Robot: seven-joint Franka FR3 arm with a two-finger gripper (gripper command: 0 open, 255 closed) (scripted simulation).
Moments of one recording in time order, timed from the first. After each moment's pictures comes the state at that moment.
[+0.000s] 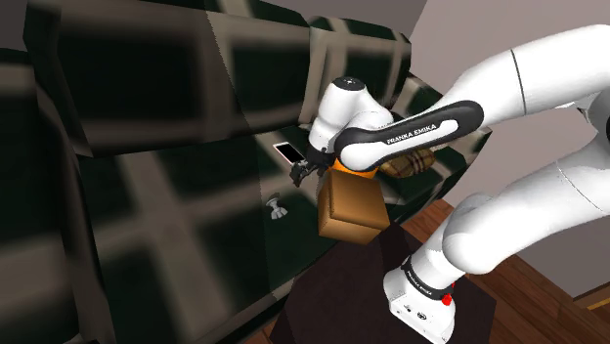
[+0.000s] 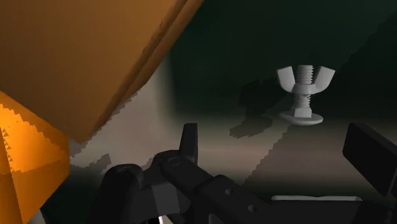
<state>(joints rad) 0.00 -0.29 0.26 -2.65 -0.10 2.44 0.48</state>
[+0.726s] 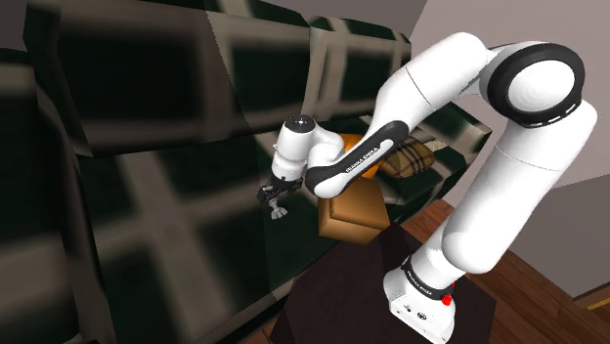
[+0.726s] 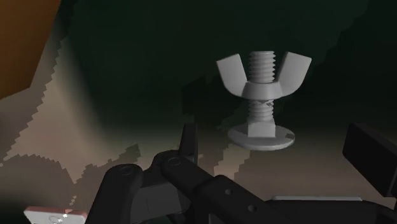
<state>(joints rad) -0.01 0.17 0.33 -2.46 -0.50 2.66 0.93</state>
